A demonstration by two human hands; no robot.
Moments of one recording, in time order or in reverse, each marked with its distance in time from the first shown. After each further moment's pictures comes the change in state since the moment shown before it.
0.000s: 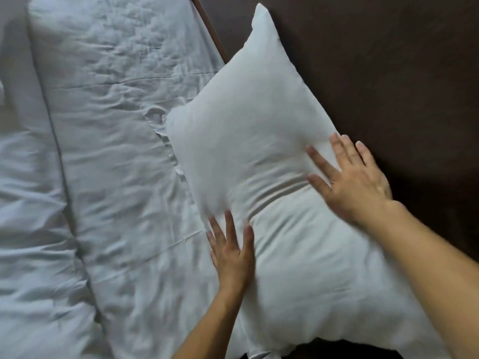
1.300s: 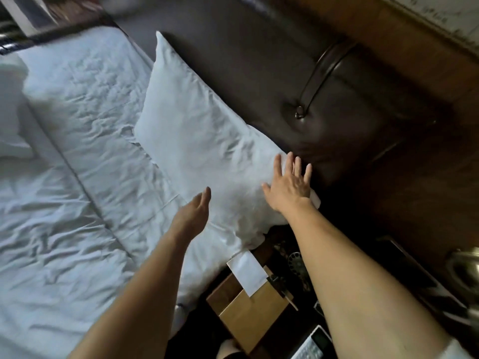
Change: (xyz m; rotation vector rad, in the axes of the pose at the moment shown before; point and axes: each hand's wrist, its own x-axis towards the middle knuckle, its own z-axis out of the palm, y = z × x) left_hand -0.160 0.113 -0.084 0.736 -0.292 0.168; right_hand -0.242 0.020 -0.003 0.505 -0.236 0.333
